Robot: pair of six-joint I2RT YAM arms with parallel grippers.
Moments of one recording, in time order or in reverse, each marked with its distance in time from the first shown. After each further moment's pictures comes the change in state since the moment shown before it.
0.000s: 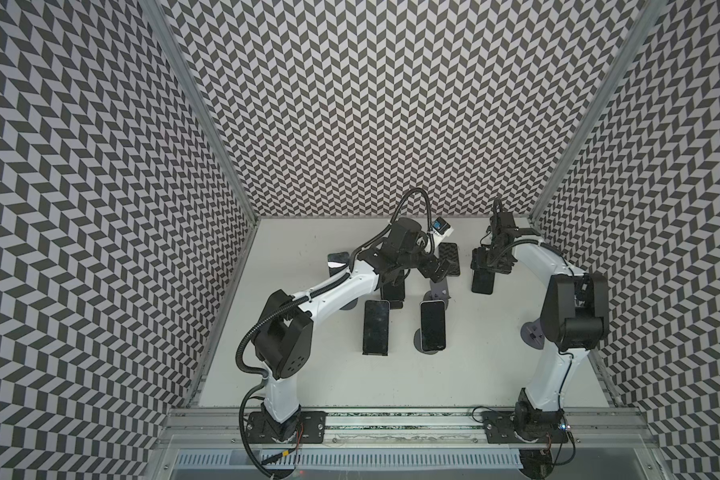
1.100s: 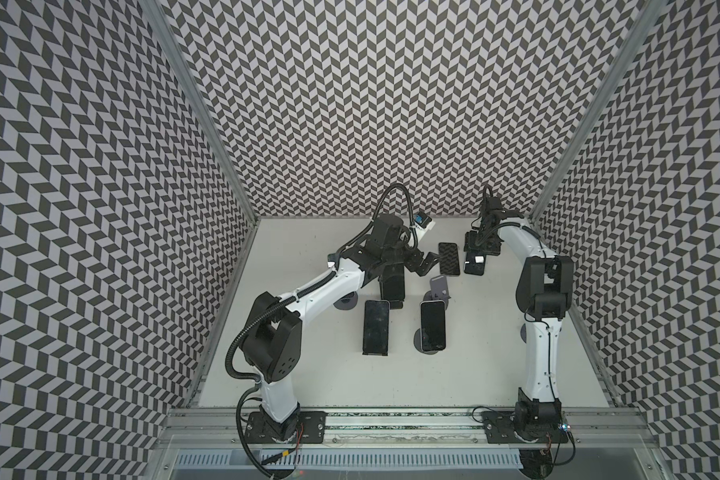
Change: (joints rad) left arm 0.094 -0.064 -0.070 0.016 0.008 -0.003; right arm -0.004 0.386 0.521 -0.134 0.017 0.017
